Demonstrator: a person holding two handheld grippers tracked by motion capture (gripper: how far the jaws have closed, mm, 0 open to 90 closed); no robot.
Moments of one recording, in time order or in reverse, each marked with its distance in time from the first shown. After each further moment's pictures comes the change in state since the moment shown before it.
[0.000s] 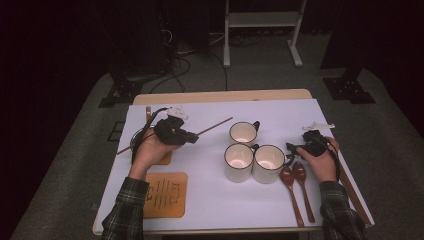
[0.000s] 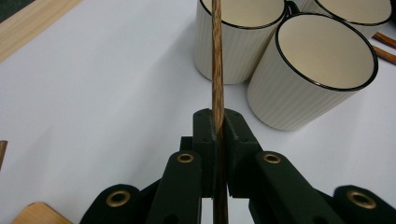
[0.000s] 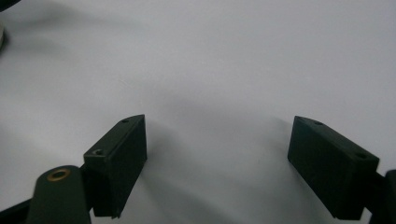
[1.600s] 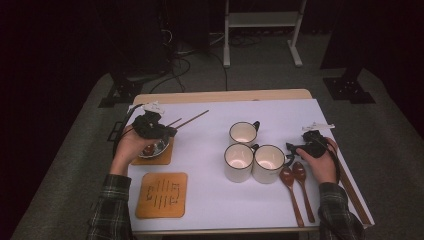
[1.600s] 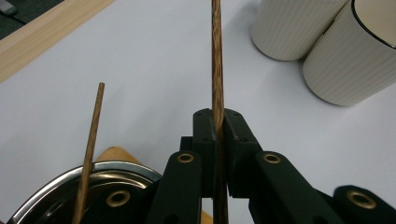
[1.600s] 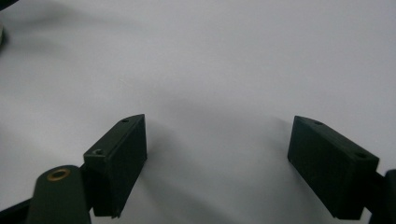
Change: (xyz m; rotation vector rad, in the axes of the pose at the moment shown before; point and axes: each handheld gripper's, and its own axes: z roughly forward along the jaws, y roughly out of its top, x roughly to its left) left arm 0.052 -0.036 -0.029 -0.011 0.071 -0.060; right arm 0.000 0.000 0.000 0.001 -0.002 0.000
